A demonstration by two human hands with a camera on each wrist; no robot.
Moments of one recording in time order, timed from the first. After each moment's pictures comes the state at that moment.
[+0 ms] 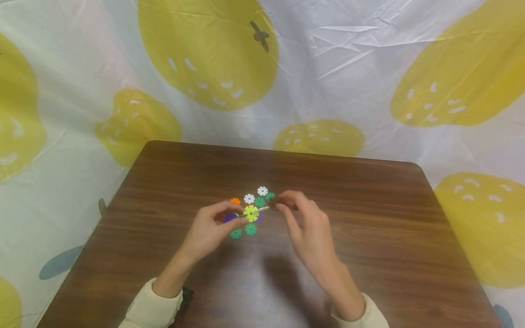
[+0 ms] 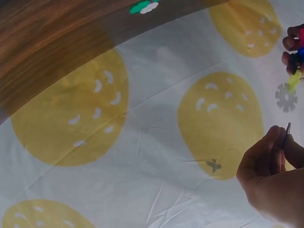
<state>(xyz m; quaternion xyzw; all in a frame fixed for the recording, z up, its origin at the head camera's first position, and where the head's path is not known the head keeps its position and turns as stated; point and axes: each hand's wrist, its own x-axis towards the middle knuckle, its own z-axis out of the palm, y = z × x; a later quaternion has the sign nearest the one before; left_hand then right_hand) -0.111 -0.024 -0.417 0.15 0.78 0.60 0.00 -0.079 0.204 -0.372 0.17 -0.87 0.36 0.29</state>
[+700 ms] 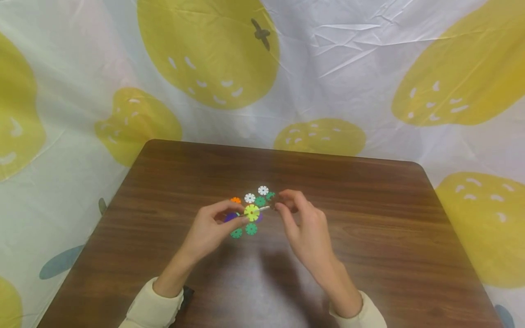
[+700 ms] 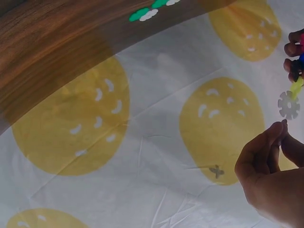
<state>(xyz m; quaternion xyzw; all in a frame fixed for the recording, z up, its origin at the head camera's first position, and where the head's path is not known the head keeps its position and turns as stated) -0.112 -0.024 -0.417 0.16 0.78 0.60 0.00 -0.083 0.199 -0.376 0.15 -0.88 0.37 0.27</state>
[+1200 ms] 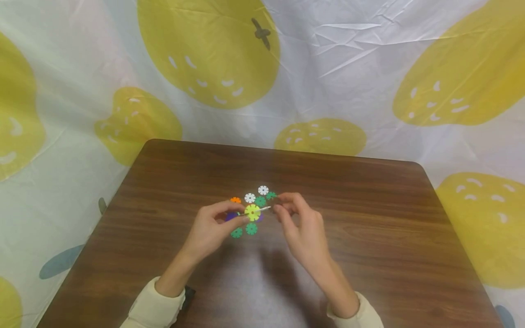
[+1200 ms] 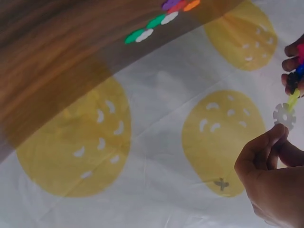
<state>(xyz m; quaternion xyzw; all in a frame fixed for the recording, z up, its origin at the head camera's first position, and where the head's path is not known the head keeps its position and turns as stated) -0.112 -0.021 -0.418 0.16 0.78 0.61 -0.03 -0.083 0.195 -0.384 0.12 -0.86 0.45 0.21</state>
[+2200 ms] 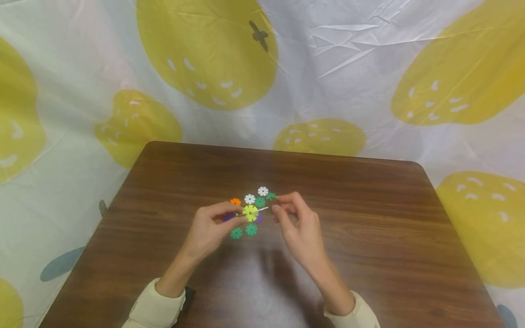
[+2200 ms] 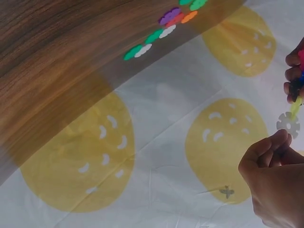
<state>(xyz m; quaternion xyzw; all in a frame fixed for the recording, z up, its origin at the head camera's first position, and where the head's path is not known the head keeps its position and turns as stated) -0.112 -0.022 -0.419 0.17 0.76 0.63 -0.04 -0.088 0.193 -0.392 0.09 -0.82 0.54 0.17</state>
